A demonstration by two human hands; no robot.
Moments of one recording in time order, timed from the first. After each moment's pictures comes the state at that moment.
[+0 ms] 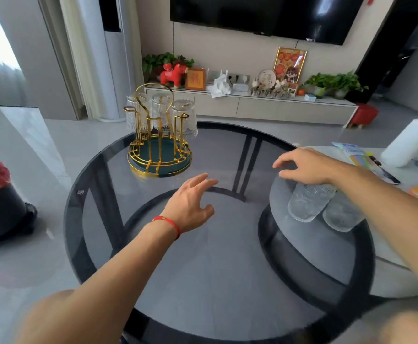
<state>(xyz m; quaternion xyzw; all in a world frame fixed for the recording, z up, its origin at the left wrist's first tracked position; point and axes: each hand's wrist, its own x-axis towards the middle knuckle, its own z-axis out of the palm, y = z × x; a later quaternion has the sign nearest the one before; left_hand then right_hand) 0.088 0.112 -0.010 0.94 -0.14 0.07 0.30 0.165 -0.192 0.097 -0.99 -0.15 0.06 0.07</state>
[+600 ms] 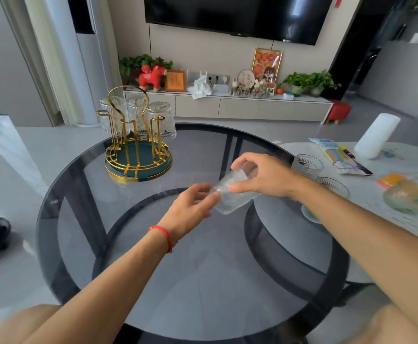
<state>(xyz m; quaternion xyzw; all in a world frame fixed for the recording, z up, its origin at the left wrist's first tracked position) 0.067 0.068 0.003 0.75 -0.06 -0.08 0.65 0.112 -0.152 0.083 -0.94 -0.15 0.03 0.29</state>
